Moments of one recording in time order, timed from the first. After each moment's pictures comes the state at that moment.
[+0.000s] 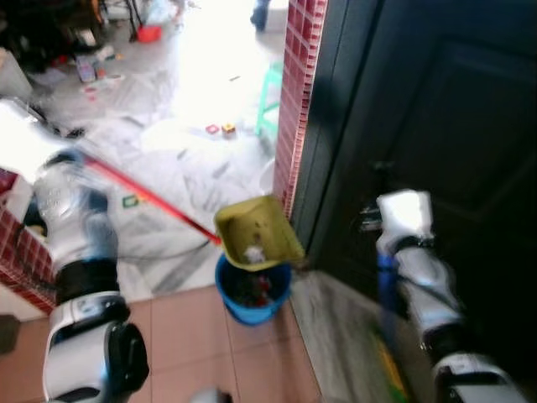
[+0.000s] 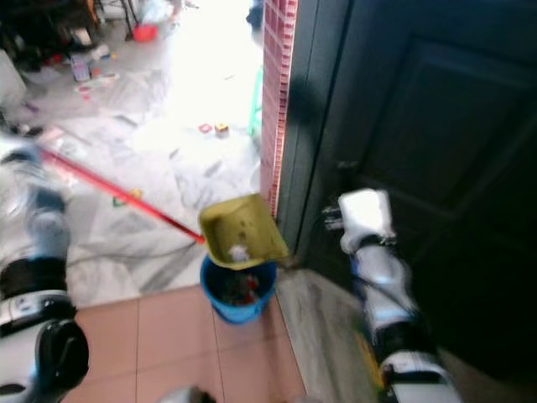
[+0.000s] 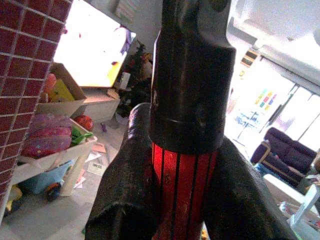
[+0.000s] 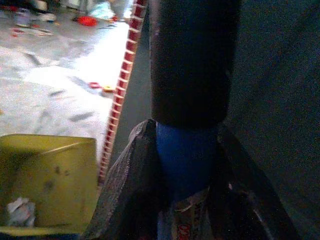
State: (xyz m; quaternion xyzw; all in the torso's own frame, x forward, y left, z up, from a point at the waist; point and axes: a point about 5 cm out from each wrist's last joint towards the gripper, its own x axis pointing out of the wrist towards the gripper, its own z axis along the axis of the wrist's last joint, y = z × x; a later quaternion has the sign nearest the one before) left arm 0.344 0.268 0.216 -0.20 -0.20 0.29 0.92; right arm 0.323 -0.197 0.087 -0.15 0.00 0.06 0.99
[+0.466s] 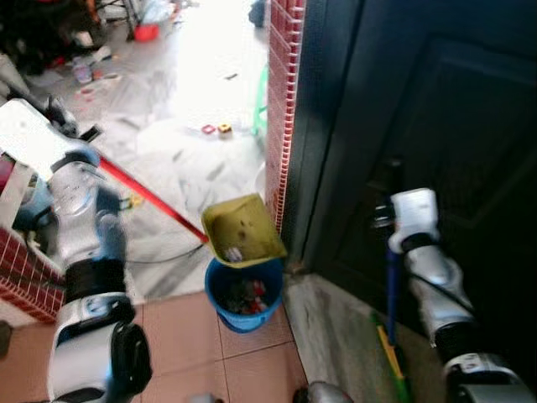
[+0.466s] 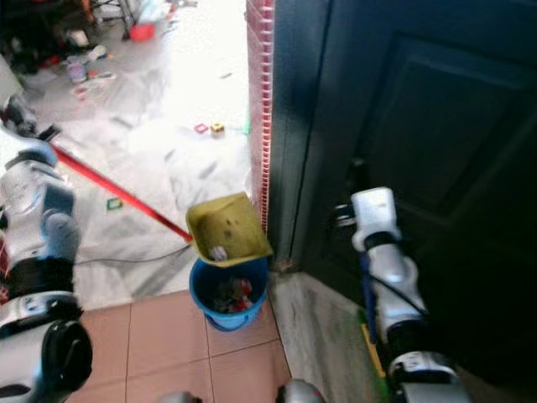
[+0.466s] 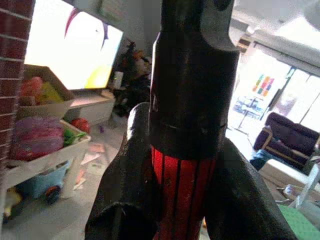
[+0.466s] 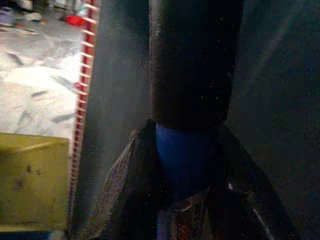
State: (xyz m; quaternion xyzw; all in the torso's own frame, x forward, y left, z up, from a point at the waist) left arm 0.348 0.258 0.213 -0.16 -0.18 0.27 0.93; right arm 0.322 -0.210 0.090 -0.15 -0.01 0.04 0.99
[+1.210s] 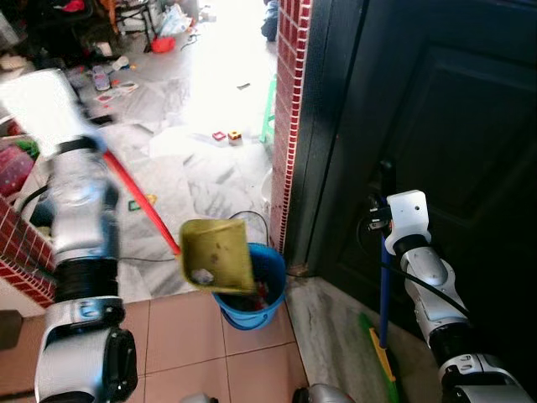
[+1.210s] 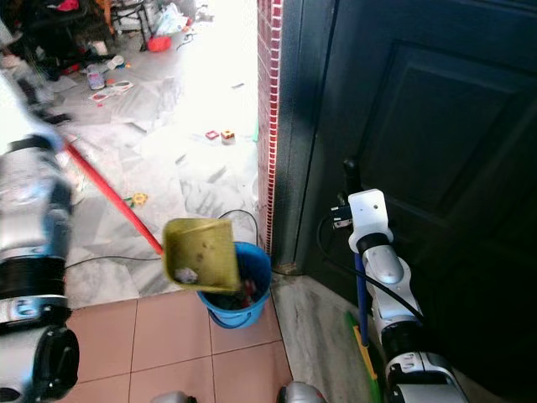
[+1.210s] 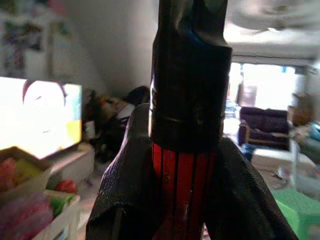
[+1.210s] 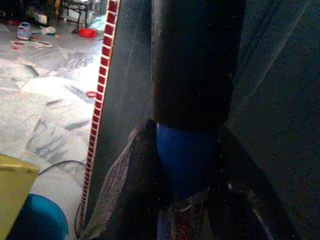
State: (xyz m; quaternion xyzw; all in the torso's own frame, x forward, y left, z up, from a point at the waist) left arm 0.353 0.223 0.244 0.00 -0.21 0.15 0.96; right arm 0.322 -0.209 0.089 -0.15 -0.01 0.04 0.99
